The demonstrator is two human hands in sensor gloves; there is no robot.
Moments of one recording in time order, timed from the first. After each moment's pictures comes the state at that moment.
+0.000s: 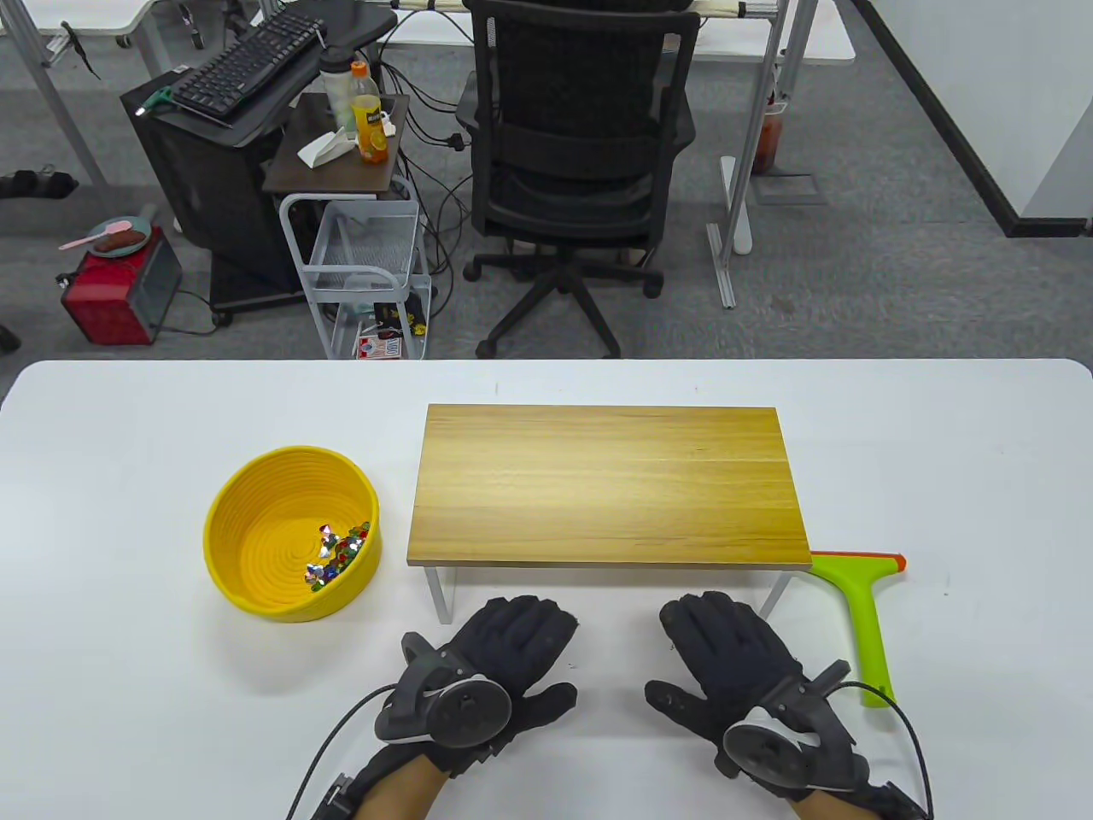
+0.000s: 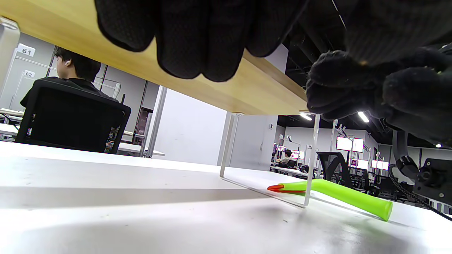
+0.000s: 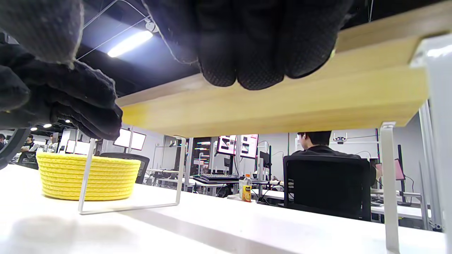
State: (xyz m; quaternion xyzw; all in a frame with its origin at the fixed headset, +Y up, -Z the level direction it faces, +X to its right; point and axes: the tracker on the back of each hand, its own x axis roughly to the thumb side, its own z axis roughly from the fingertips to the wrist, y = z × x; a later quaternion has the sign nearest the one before) left_hand -0.107 -0.708 -0.259 0.13 -0.37 0.16 0.91; right_hand 0.176 -0.705 -0.233 0.28 -0.24 0.93 0.08
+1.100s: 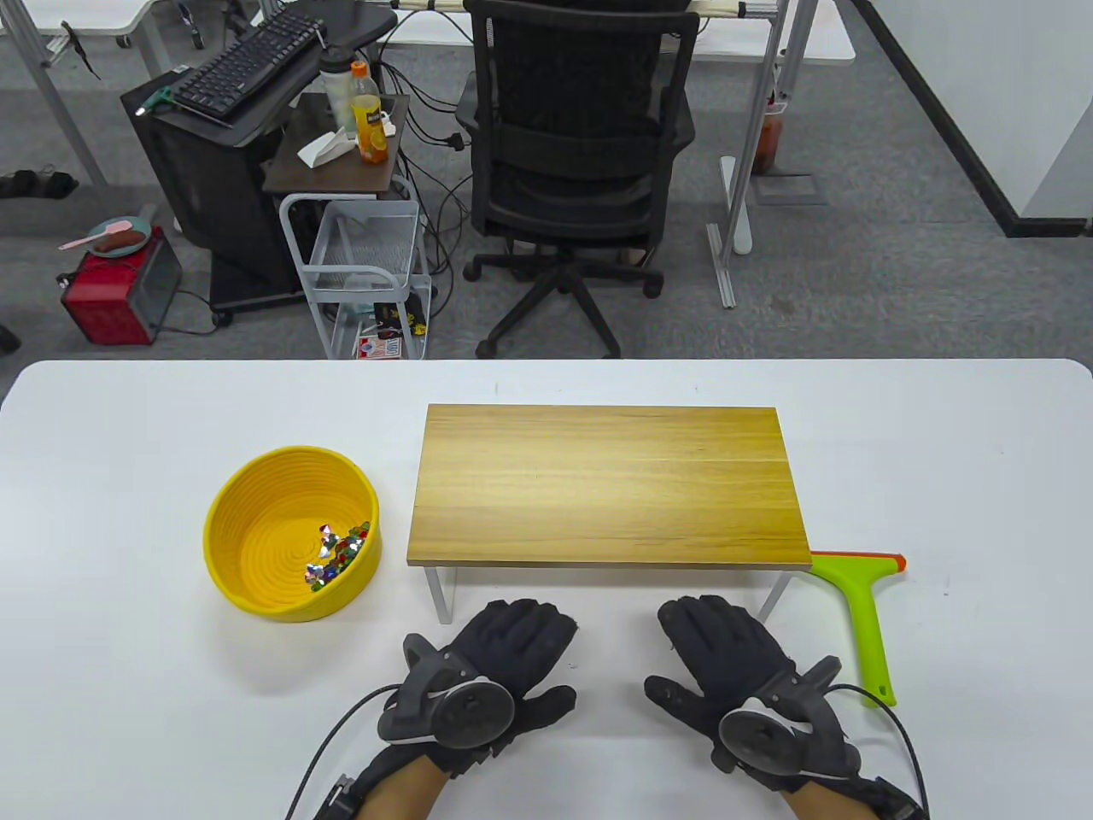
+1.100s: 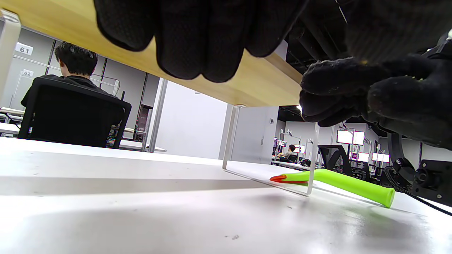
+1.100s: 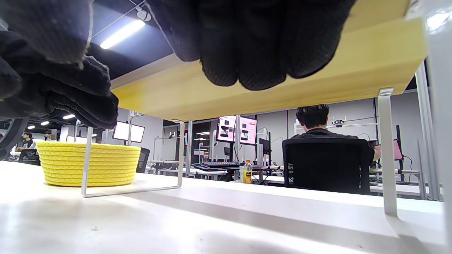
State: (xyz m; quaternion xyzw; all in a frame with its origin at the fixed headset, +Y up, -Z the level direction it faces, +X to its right) left_hand -0.105 -0.711 -0.258 0.13 -0.37 0.15 0.91; right_hand 0.177 -0.713 -0.239 0.28 -0.21 0.93 0.09
